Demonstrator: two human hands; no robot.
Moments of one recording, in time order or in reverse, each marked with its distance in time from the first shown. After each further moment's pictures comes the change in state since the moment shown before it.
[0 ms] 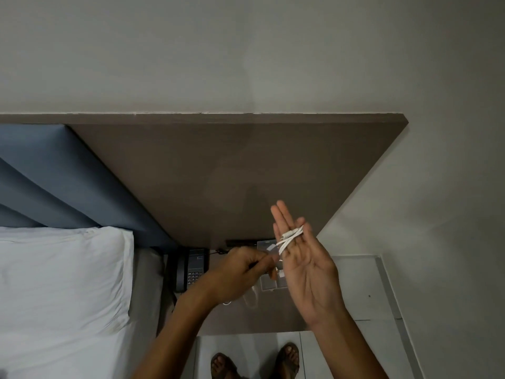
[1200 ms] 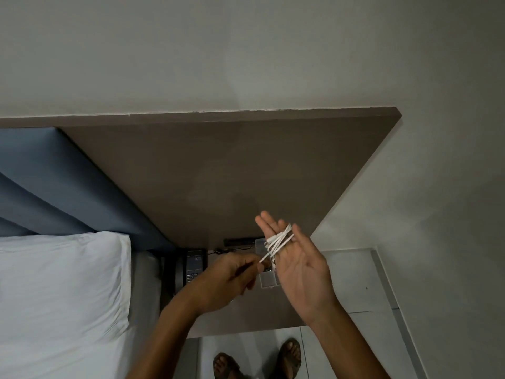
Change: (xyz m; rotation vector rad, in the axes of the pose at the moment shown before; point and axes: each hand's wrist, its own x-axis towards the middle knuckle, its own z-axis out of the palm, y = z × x) left_hand -0.026 -0.018 -0.014 0.038 -0.083 -0.048; right_hand -0.004 0.017 0.003 -0.206 -0.057 0.105
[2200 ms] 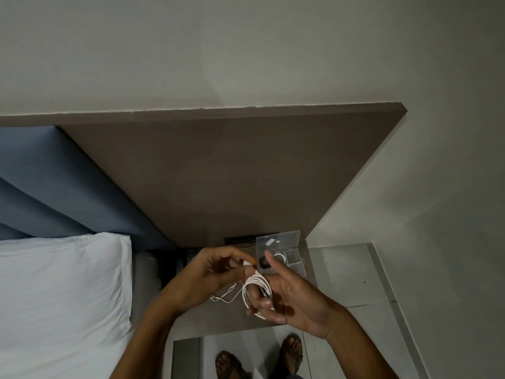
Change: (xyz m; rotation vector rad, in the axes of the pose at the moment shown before) left_hand -0.023 -0.030 -0.030 -0.471 0.031 0.110; right_hand -0.011 0.027 -0.004 -0.247 -0.328 0.564
